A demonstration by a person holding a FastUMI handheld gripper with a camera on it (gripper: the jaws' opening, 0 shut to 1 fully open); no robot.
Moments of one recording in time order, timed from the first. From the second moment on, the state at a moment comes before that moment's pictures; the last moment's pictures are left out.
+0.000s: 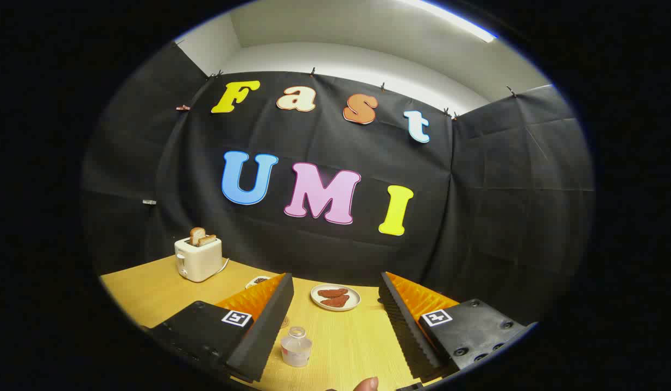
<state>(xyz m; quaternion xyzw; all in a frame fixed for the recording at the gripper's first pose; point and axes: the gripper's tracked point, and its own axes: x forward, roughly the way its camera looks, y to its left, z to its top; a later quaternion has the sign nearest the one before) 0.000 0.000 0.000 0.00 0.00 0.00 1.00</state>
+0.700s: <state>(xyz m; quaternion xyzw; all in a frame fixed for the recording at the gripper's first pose) 0.001 0.009 0.004 -0.01 0.00 0.01 1.00</state>
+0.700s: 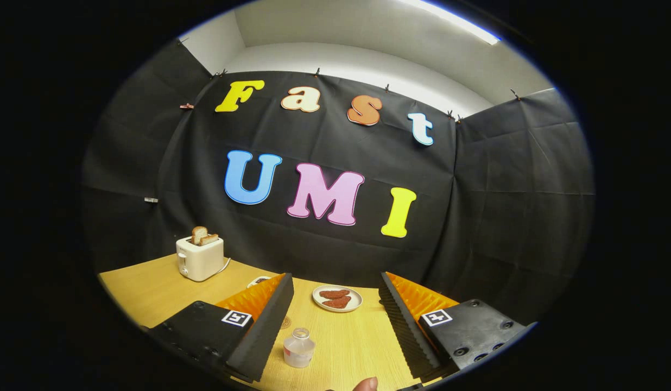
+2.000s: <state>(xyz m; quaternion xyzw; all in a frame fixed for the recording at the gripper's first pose) 0.025 0.063 -0.189 0.01 0.04 0.09 1.00</state>
